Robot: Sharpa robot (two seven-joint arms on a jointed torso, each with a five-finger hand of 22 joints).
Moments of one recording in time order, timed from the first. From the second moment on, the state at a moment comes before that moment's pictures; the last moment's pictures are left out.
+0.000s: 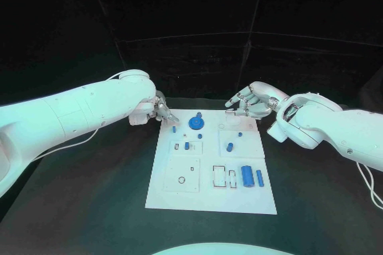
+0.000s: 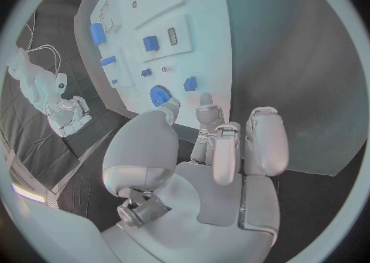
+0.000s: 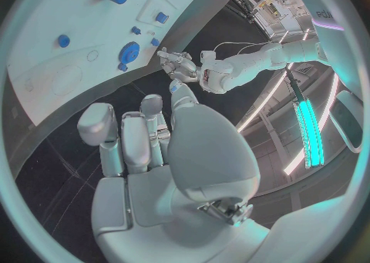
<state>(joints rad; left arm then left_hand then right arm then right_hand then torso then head) 1.40 -0.51 -0.11 1.04 -1.02 0.30 -0.63 0.99 -0.07 0.19 0.29 0.05 0.82 0.08 0.70 0.43 1.20 0.00 1.10 0.95 1.46 -0.07 1.57 1.31 0.07 1.44 0.04 1.34 1.25 1.28 -0.81 -0.02 1.48 -0.98 -0.24 0.03 1.39 -0.03 -0.09 0.20 0.33 0.97 0.14 0.09 0.07 1.22 0.06 0.87 0.97 1.47 -0.02 1.27 1.18 0.10 1.24 0.09 1.31 1.02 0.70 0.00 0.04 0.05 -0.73</state>
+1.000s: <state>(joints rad) 1.37 -0.47 -0.11 0.99 -1.02 0.32 -0.58 1.05 -0.04 0.17 0.27 0.05 0.84 0.07 0.70 0.41 1.20 0.00 1.10 0.95 1.46 -0.07 1.57 1.31 0.07 1.44 0.04 1.34 1.26 1.28 -0.80 -0.02 1.48 -0.98 -0.24 0.03 1.39 -0.03 -0.09 0.20 0.33 0.97 0.14 0.09 0.07 1.22 0.06 0.87 0.97 1.47 -0.02 1.27 1.18 0.10 1.24 0.09 1.31 1.02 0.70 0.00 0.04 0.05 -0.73</state>
